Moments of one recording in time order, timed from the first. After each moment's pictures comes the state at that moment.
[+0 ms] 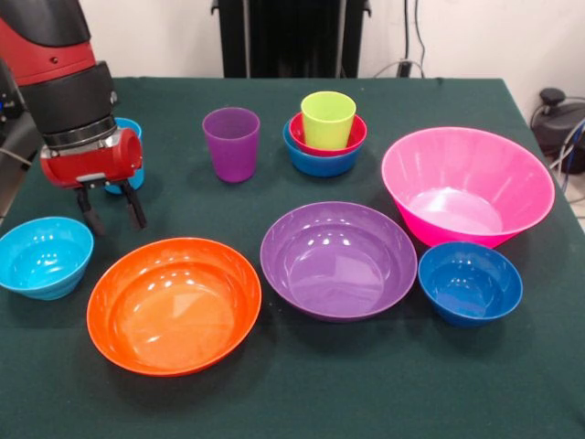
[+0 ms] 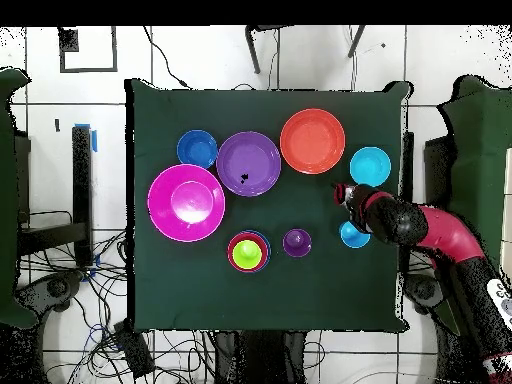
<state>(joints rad) -1.21 -0.27 0.82 1.54 -0.77 0.56 1.63</state>
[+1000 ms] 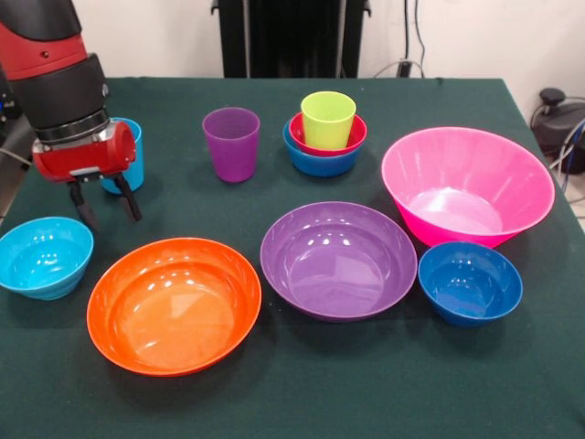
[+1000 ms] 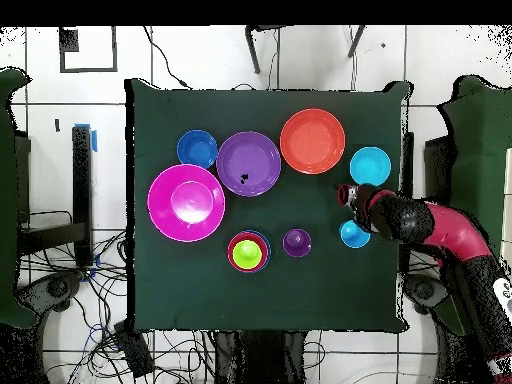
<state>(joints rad) -1.21 -0.29 0.83 1.52 -0.76 0.65 1.60</state>
